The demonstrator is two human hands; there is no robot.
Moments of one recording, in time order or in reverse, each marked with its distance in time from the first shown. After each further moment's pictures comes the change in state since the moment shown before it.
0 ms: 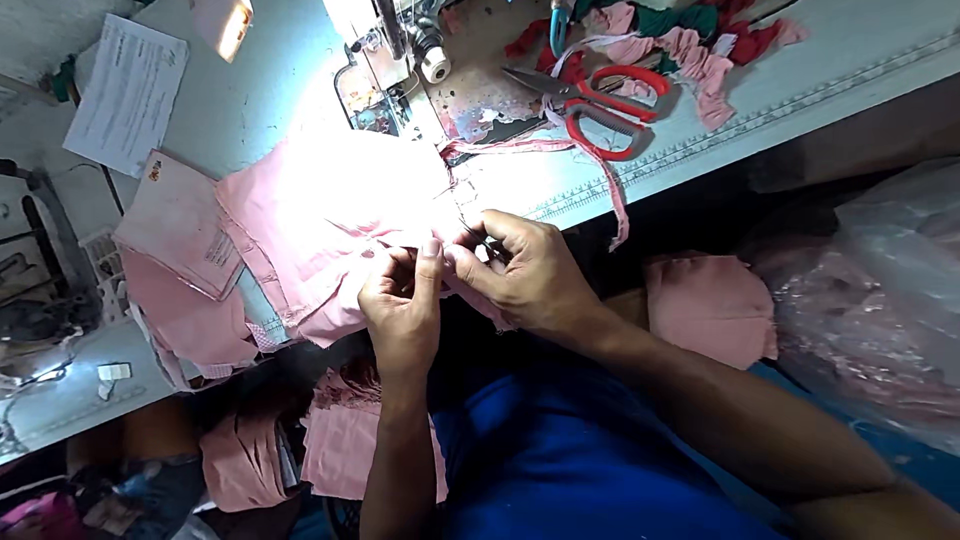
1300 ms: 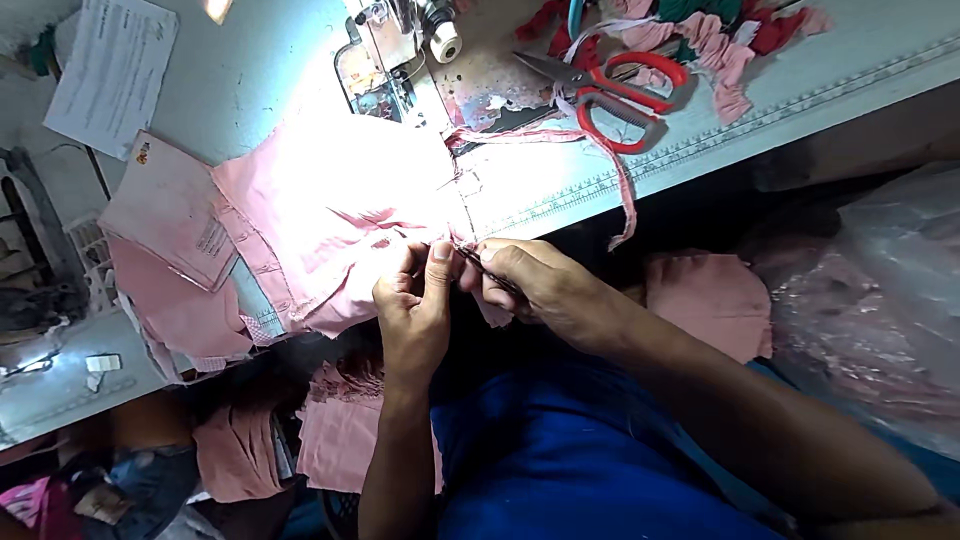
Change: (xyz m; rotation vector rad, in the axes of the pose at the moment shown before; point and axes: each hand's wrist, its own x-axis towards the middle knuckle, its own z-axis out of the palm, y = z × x) left_hand -0.003 -0.003 0.001 -0.036 -0.147 0.046; right_hand -0.011 -0.005 -0.017 0.420 -0.363 0.440
